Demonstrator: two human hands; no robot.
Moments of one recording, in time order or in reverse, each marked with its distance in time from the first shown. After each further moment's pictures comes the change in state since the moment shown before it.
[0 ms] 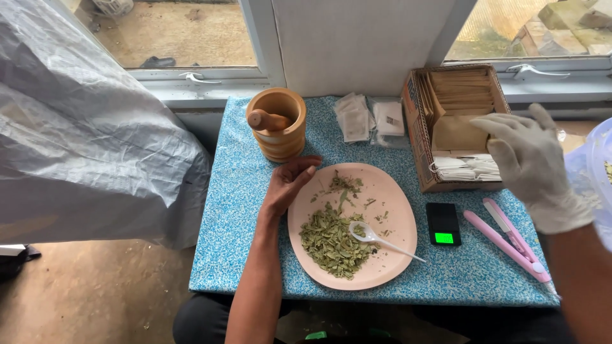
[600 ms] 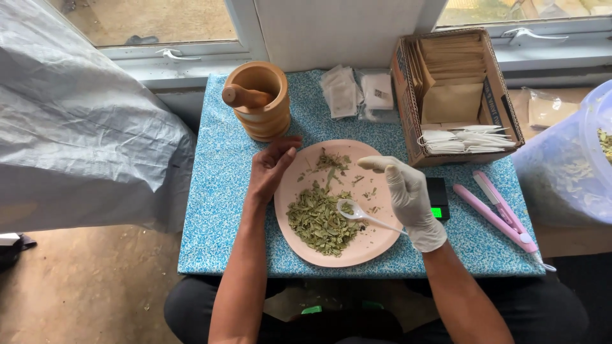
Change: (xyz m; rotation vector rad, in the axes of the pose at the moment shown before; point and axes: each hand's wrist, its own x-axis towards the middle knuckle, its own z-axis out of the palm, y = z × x) left_hand -0.018 0.002 0.010 -0.027 0.122 0.191; right_hand -0.025 -0.171 0.090 1.017 0.164 0.343
